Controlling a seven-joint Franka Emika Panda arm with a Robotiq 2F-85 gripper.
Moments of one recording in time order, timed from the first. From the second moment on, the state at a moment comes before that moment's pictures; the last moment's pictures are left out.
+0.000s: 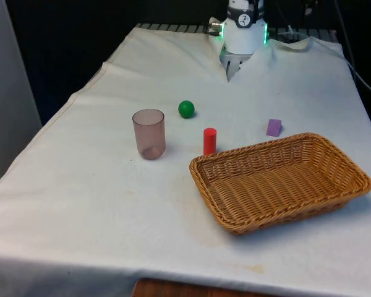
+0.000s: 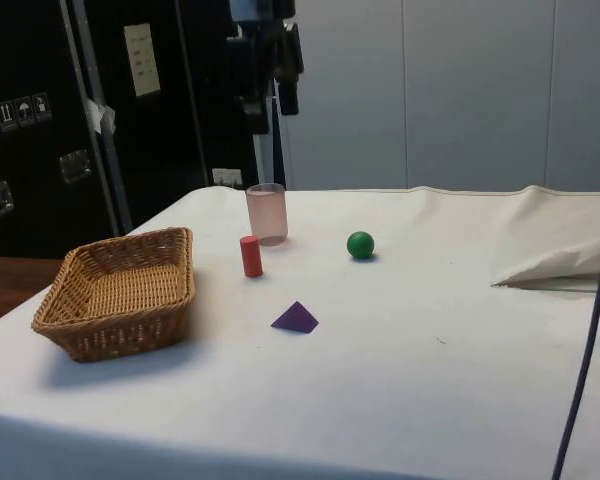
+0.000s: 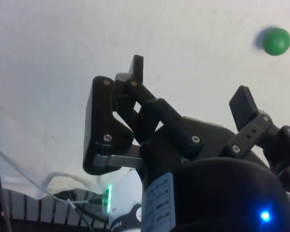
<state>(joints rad) 0.25 -0.10 -0.08 -2.25 -0.06 2.16 0.25</state>
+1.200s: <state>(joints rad) 0.25 0.01 -0.02 -2.42 -0.06 2.48 0.39</state>
